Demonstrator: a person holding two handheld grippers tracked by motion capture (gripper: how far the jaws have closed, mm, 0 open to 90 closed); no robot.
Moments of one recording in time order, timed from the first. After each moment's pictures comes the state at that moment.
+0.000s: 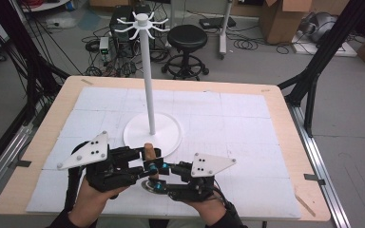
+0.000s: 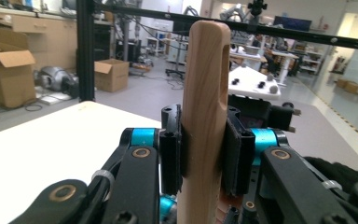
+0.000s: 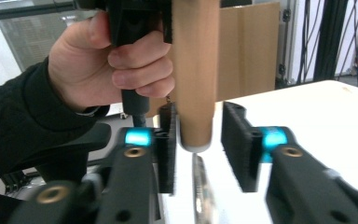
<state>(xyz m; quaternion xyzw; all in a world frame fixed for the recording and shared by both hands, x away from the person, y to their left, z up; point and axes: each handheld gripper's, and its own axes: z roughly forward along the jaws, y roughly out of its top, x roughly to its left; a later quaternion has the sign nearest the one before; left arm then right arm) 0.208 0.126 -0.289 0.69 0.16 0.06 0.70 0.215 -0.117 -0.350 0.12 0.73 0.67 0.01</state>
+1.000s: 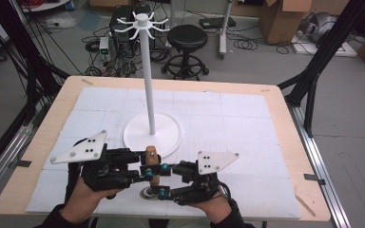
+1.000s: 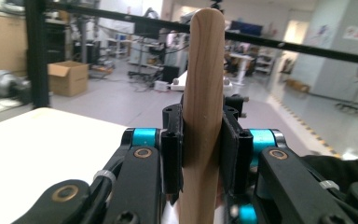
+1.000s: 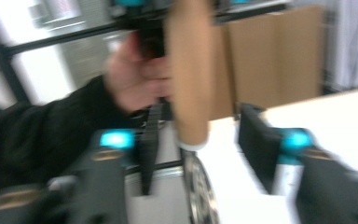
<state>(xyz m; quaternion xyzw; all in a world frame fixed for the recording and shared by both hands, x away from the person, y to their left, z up) 0.219 0.132 -0.284 0.70 0.12 0.01 0.71 0.221 -0.126 -0.347 0.11 0.71 0.69 -0.06</state>
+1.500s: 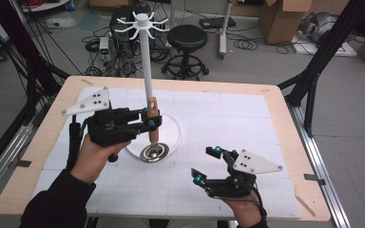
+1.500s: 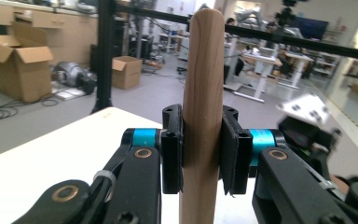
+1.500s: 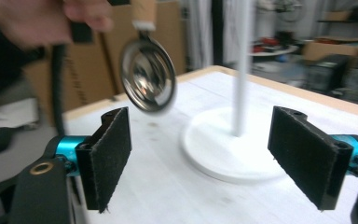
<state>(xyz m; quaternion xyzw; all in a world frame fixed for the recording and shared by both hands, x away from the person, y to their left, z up) 0.285 0.131 -0.243 0.70 0.20 0.07 0.69 0.211 -0.204 -0.345 0.27 0.72 0.62 0.16</state>
